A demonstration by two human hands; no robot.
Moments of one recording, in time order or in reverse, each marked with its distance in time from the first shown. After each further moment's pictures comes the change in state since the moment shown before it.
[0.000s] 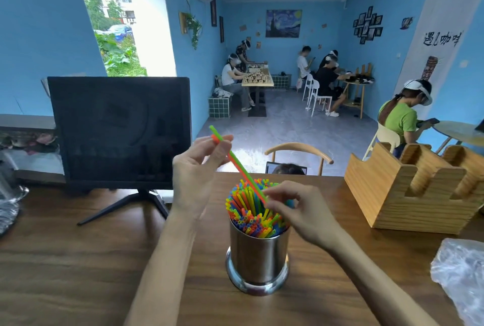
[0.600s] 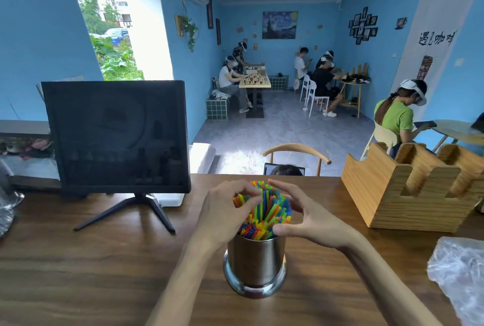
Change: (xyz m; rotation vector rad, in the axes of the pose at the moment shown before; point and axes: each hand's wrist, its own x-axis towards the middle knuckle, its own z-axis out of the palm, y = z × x) left_hand -0.031 -0.066 -0.006 0.842 -0.319 0.111; right_hand -0.010 0.036 -0.022 0.274 -0.361 0.213
